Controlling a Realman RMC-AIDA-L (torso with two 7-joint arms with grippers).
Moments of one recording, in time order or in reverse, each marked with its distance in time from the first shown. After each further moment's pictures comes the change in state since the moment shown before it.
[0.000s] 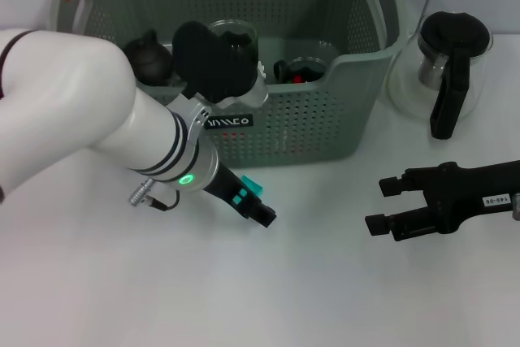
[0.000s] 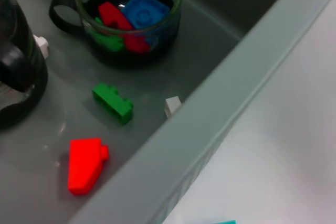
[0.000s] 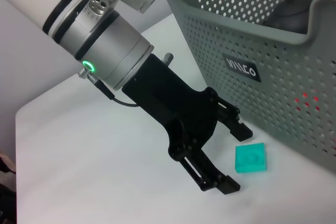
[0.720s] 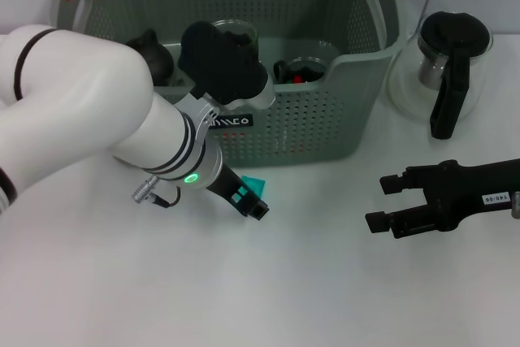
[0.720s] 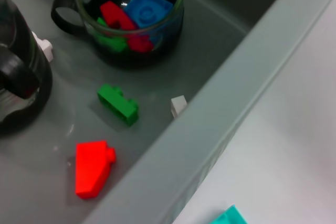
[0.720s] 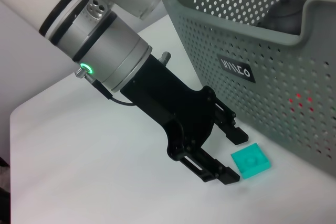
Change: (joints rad) left arm -0.023 0.000 0.039 -0.010 0.051 -0.010 -0.046; right arm 0.000 0.000 -0.001 0.000 0.000 0.012 -0.001
